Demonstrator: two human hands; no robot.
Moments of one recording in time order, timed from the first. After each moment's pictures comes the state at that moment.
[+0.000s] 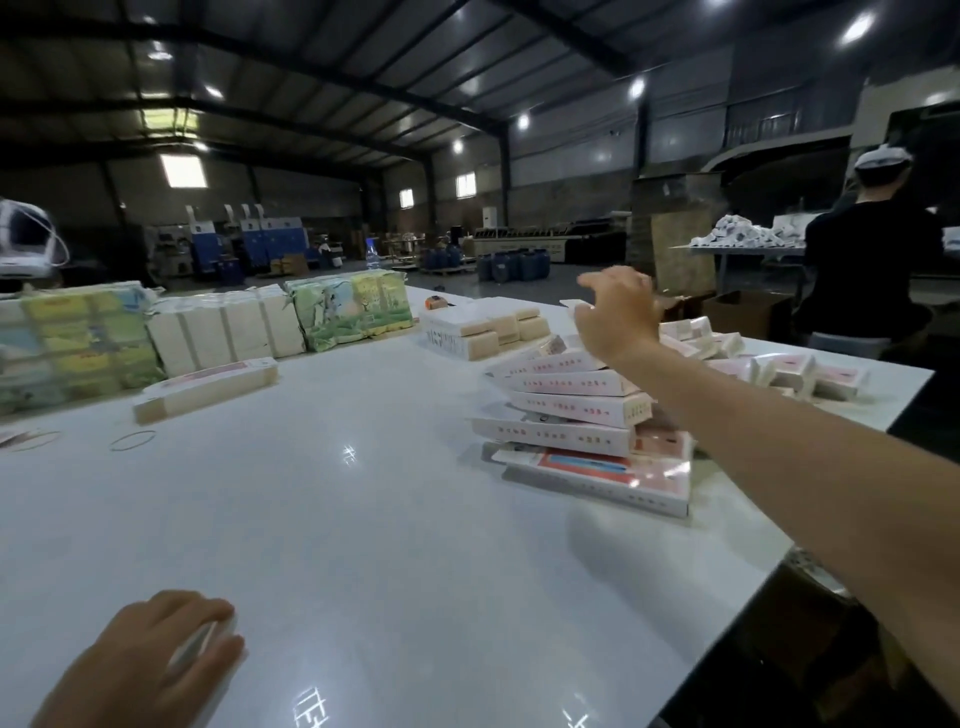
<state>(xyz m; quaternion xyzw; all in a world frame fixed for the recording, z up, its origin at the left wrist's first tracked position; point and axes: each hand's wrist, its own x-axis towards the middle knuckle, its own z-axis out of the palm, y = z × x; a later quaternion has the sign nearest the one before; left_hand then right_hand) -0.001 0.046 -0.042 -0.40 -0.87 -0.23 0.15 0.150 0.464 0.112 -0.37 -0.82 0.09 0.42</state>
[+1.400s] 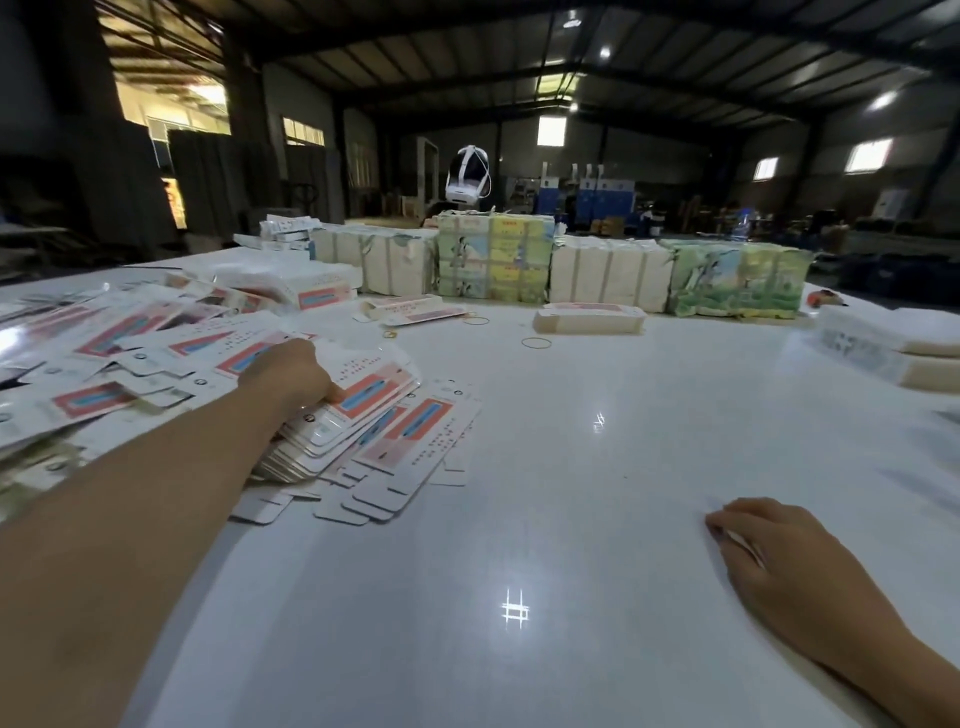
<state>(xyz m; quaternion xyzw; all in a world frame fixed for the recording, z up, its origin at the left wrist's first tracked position) -0.156 -0.190 0.036 0.12 -0.98 -0.12 0.07 0.064 0.223 -0.040 -0.06 -0.97 0.13 0.18</state>
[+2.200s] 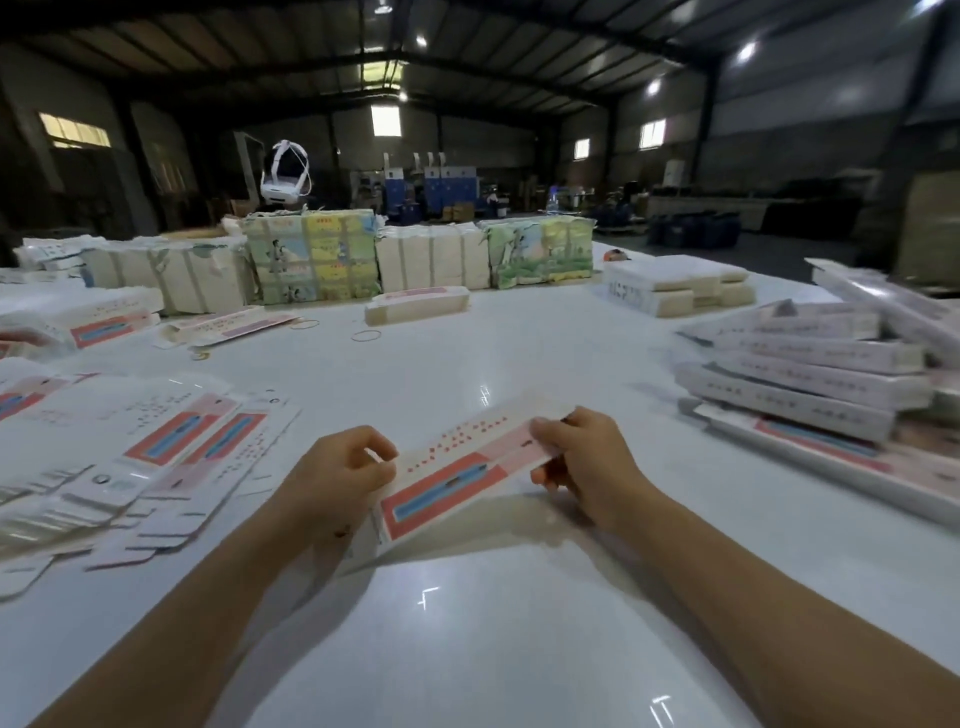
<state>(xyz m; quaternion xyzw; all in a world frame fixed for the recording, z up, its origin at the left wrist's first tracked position) -0.001 0.005 -0.005 -0.19 -0.90 -0.40 -0.05 0.085 0.229 -0.008 -0.14 -0.68 0.70 0.16</state>
